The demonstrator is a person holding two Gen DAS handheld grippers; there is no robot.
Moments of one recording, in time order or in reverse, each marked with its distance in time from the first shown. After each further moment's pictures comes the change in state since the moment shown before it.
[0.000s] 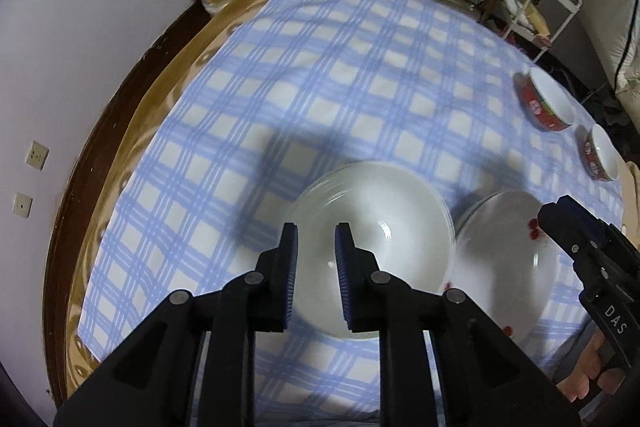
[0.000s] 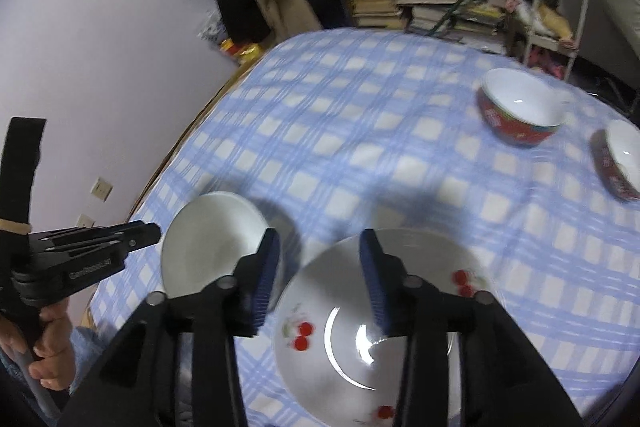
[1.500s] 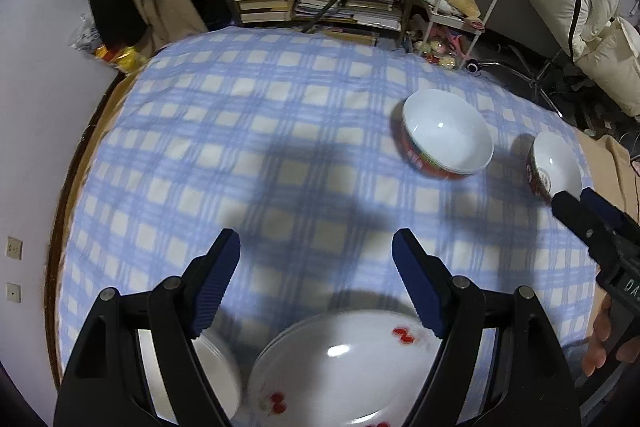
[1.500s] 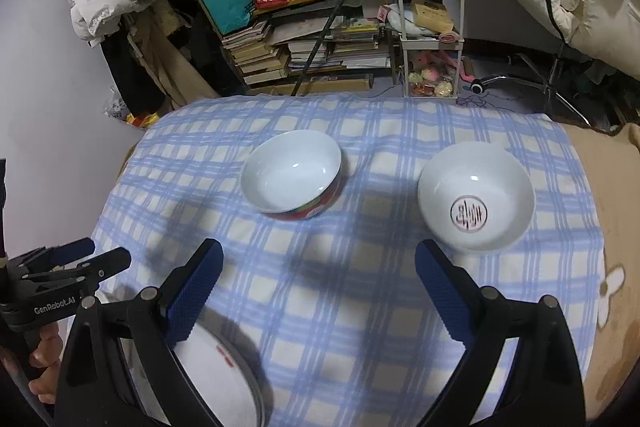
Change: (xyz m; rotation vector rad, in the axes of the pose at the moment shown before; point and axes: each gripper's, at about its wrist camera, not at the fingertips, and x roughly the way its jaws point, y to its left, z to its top) left arm 0.024 -0.200 0.088 0.195 -0.063 -0.077; right arm -0.039 -0.201 0.066 0.187 -0.078 -0.178
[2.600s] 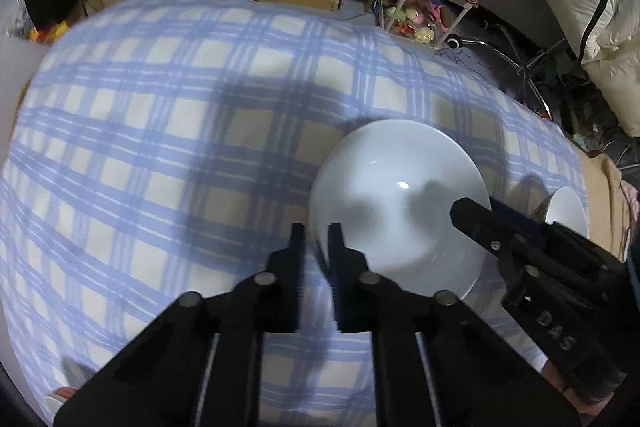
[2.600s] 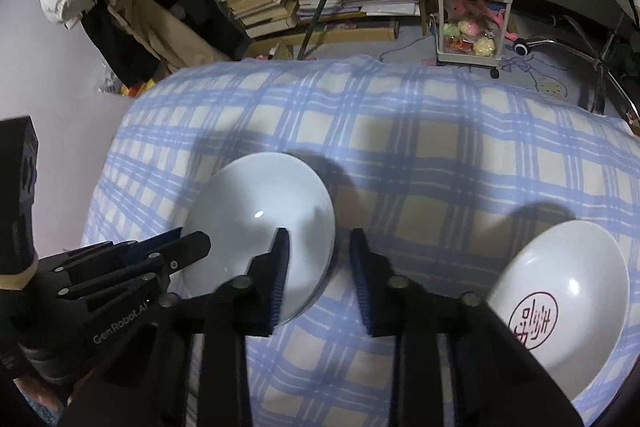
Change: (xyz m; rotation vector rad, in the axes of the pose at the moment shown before) left arm 0.126 -0.065 0.078 -0.029 0.180 -0.128; right arm 0.134 -0.017 0.060 0.008 0.239 0.089
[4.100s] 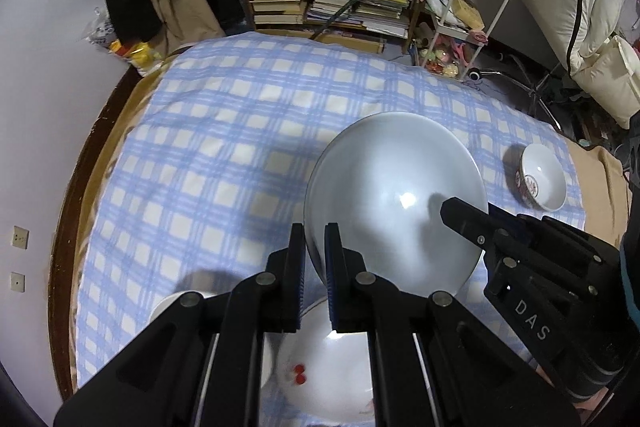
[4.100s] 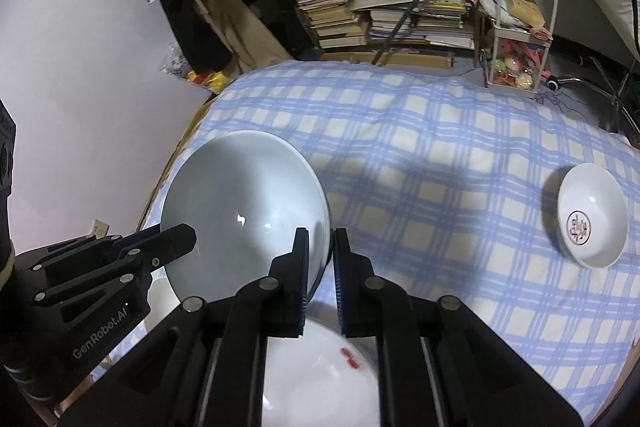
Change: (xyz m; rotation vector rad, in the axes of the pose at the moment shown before) left arm -0.174 0.080 -0.114 -0.009 -0.175 0.137; right arm -0.095 0.152 -0.088 -0.132 -0.105 0.094
